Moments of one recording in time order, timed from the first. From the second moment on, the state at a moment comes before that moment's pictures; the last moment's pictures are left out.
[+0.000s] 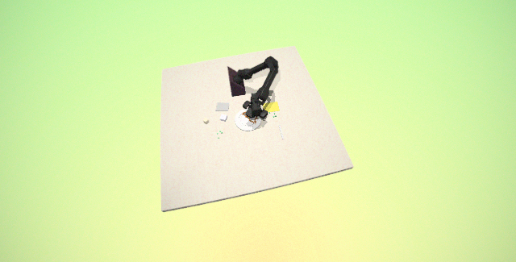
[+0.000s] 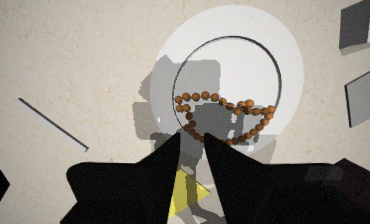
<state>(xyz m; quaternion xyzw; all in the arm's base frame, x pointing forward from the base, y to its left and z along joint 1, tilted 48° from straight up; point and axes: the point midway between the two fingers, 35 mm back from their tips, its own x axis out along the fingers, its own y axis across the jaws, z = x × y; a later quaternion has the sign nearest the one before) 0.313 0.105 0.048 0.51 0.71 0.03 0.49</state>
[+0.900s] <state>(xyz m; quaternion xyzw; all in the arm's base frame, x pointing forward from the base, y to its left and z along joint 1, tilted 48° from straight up) 0.312 0.118 0.036 0.53 0.71 -0.01 0.47</state>
